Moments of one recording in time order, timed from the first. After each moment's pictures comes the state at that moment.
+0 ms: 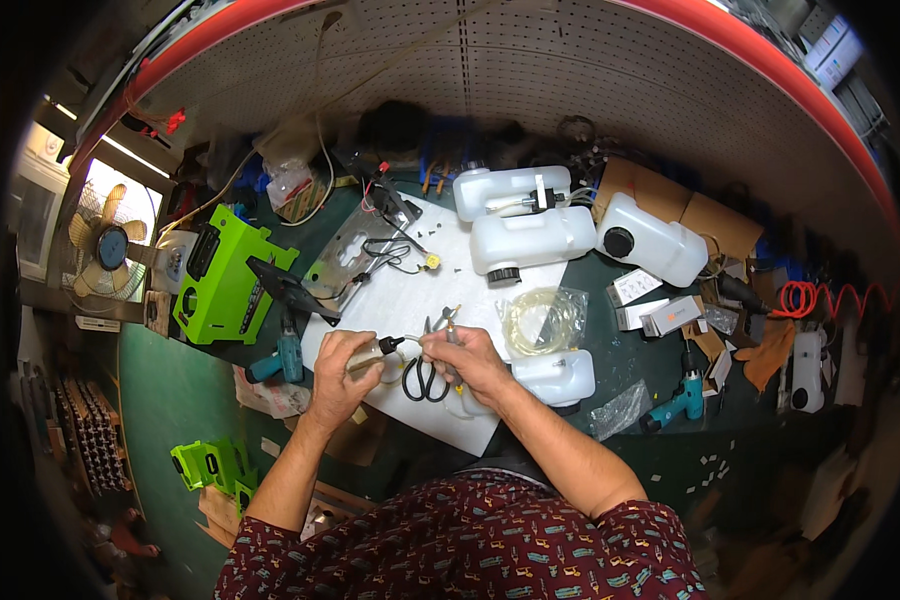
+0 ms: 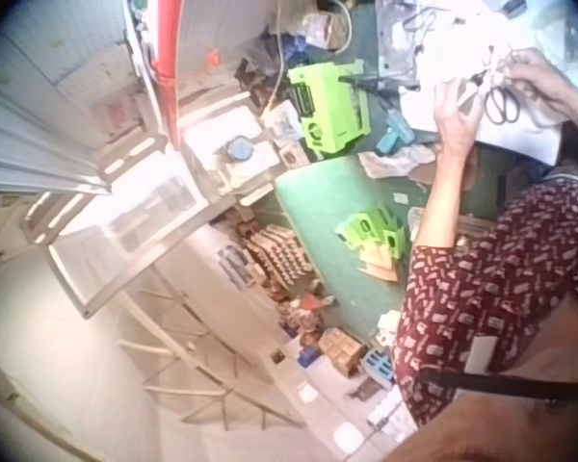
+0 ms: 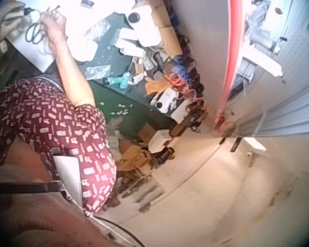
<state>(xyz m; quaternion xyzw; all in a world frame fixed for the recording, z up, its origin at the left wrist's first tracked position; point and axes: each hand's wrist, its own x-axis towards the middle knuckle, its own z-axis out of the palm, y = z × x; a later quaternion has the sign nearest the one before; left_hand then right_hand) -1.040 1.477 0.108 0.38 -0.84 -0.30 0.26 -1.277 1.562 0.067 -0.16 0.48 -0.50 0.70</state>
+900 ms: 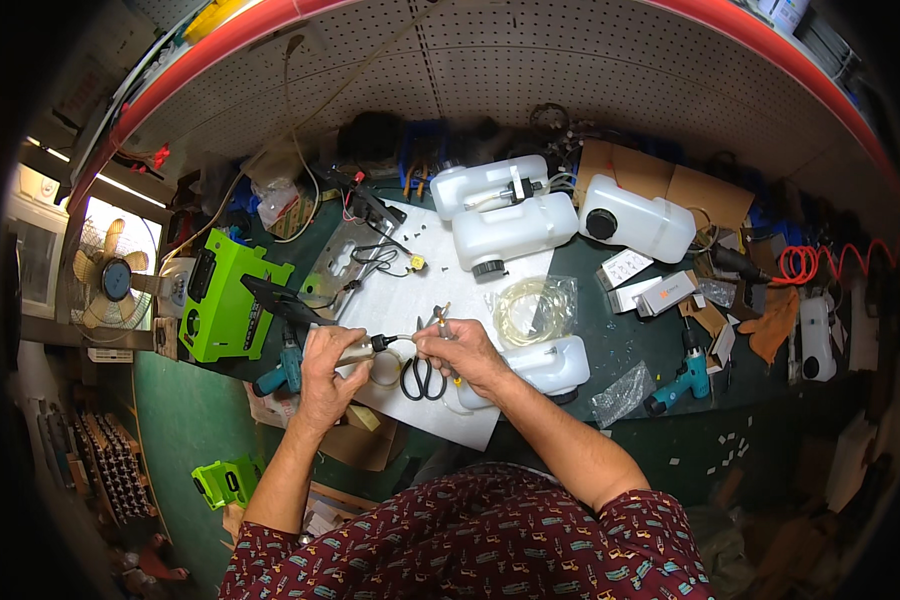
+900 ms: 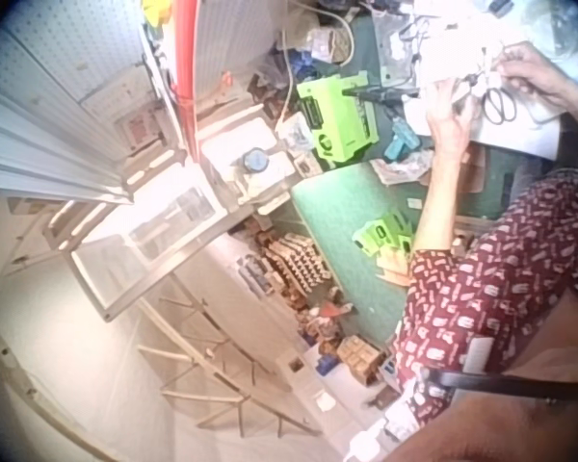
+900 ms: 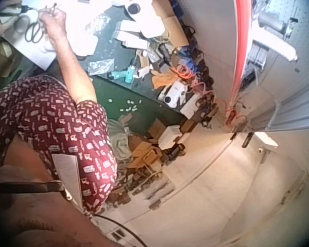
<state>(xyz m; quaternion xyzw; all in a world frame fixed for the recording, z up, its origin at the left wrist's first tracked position) -1.059 1.477 0.142 0.33 -0.88 -0.23 0.24 -1.292 1.572 0.071 -0.20 0.47 -0.52 0.69</state>
